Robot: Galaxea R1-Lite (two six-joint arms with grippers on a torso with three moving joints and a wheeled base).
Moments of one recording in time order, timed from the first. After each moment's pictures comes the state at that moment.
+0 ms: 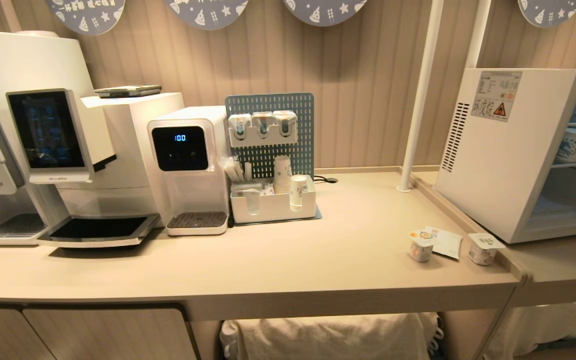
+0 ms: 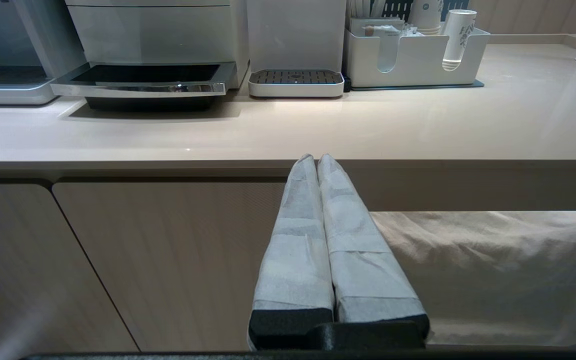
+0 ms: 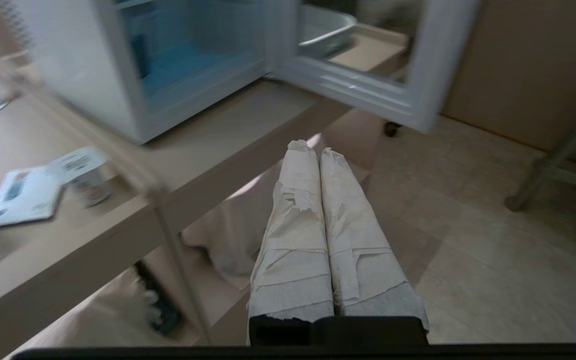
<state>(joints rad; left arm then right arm) 0.00 0.00 0.00 0.00 0.01 -0.02 0.10 0.56 -0.33 -0.09 -0.96 -0.04</state>
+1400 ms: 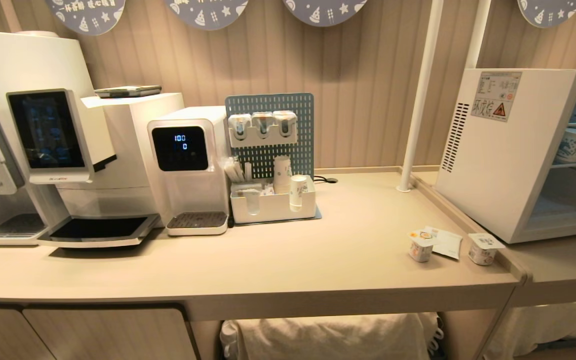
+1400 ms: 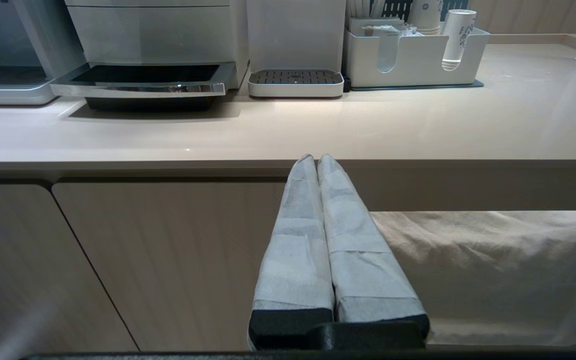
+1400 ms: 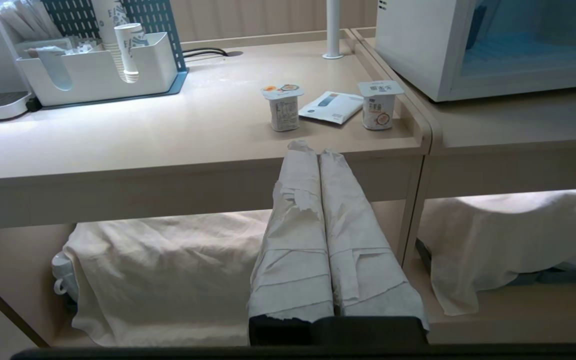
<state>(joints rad) 0.00 0.00 0.00 0.00 0.01 -0.01 -0.01 0.00 -0.02 0.04 -0.01 0.01</state>
